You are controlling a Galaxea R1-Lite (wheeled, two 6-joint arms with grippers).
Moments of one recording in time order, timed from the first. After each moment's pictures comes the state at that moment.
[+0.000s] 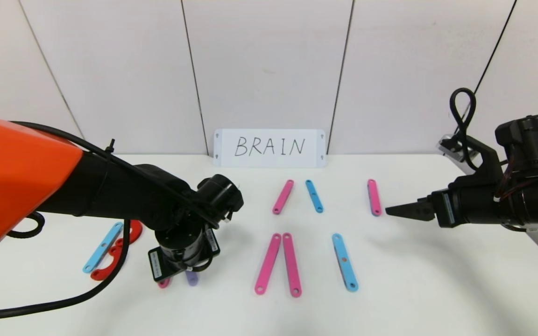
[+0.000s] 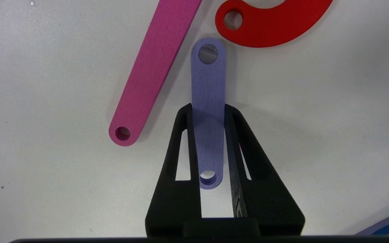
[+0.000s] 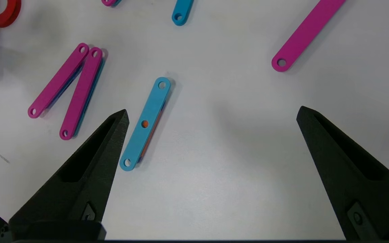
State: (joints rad) left arm -0.61 1.99 -1.24 0.55 0.38 -1.09; right arm 0.11 1.62 -0.92 0.03 0.42 -0.07
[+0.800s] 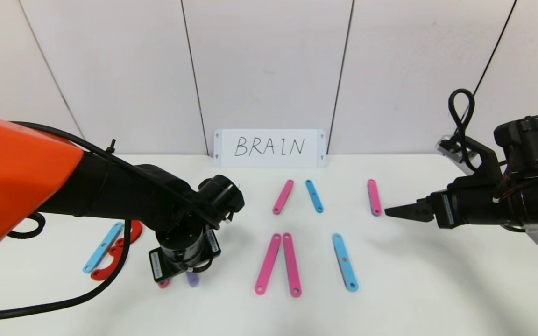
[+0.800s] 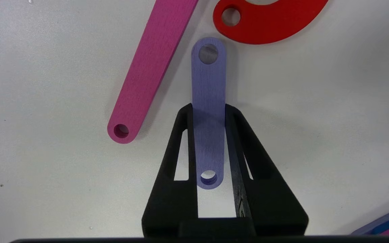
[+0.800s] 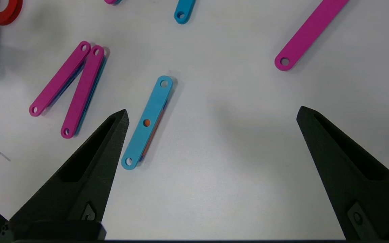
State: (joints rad) left arm -0.61 1.99 -1.24 0.55 0.38 -1.09; right arm 0.12 1.62 -0.92 0.03 0.42 -0.07
